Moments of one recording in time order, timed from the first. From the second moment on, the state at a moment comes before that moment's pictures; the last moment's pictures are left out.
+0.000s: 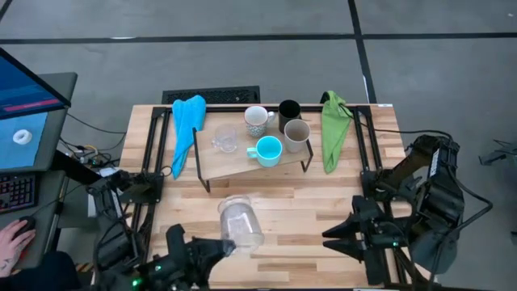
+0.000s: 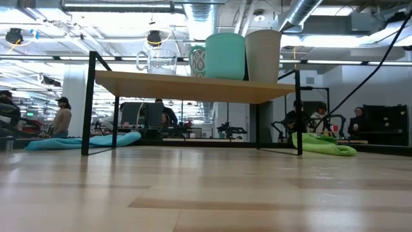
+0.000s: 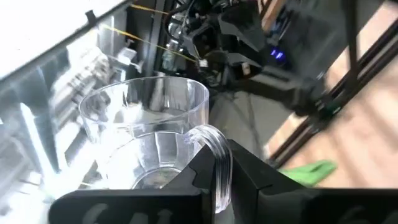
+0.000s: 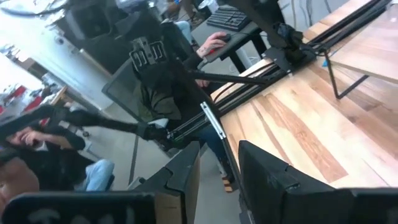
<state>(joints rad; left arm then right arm) -0.95 1.93 2.34 -0.50 -1.33 1.09 1.00 1.53 1.90 -0.87 0.83 1.01</state>
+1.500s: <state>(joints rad) -0.92 1.85 2.32 -0.57 -1.19 -0.08 0.98 1.53 1.90 -0.96 0.75 1.01</state>
